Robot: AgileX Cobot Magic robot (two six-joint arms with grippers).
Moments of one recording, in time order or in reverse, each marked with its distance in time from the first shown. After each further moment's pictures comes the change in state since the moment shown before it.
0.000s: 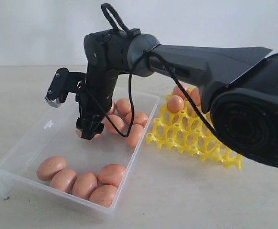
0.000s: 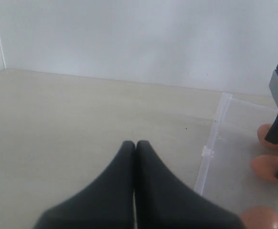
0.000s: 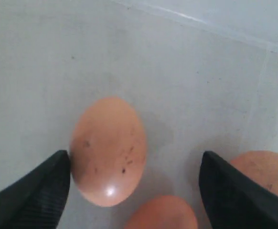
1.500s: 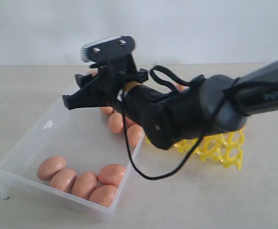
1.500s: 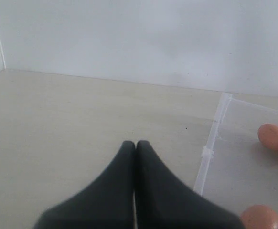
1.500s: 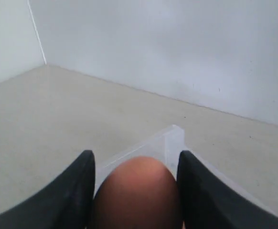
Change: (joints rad) left arm 0.000 0.000 0.000 0.000 0.000 0.000; right arm 0.057 -0.481 1.073 0.097 -1.624 0.765
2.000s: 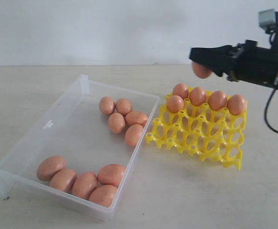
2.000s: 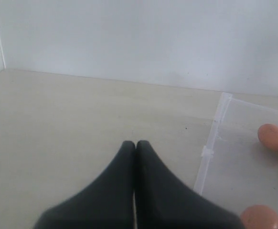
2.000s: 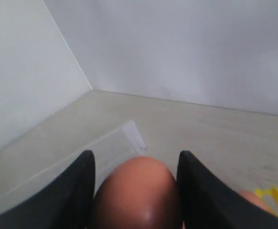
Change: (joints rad) left arm 0.000 0.000 0.000 0.000 0.000 0.000; right arm -0.890 -0.082 0.149 -1.383 -0.535 1.091
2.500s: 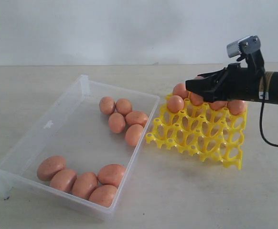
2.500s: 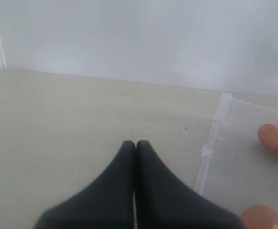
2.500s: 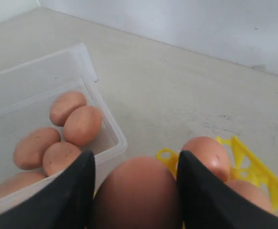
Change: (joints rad) left arm 0.000 0.000 0.000 0.000 0.000 0.000; right arm 0.080 0.084 -0.036 -0.019 0.278 -0.245
